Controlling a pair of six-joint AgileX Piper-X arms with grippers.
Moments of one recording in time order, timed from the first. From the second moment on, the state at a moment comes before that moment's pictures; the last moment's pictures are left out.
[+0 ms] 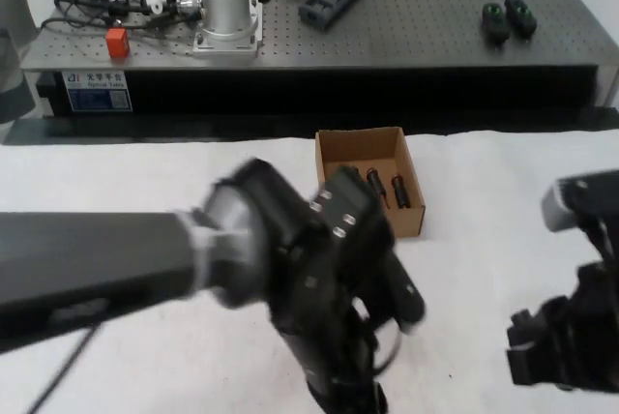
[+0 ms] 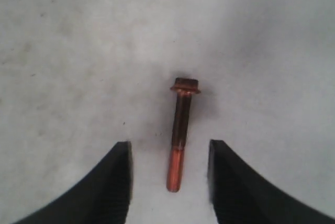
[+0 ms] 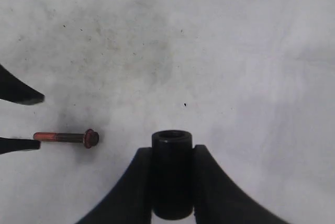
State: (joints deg) left arm -52.1 98.4 -63.9 41.9 12.6 17.4; right arm 16.0 45.8 -36.4 49.8 0.0 6.5
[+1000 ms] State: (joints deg) left arm -55.9 108.8 -68.1 39.3 7.4 19.9; right arm 15.7 39.5 -34.8 56.9 -0.5 6.6
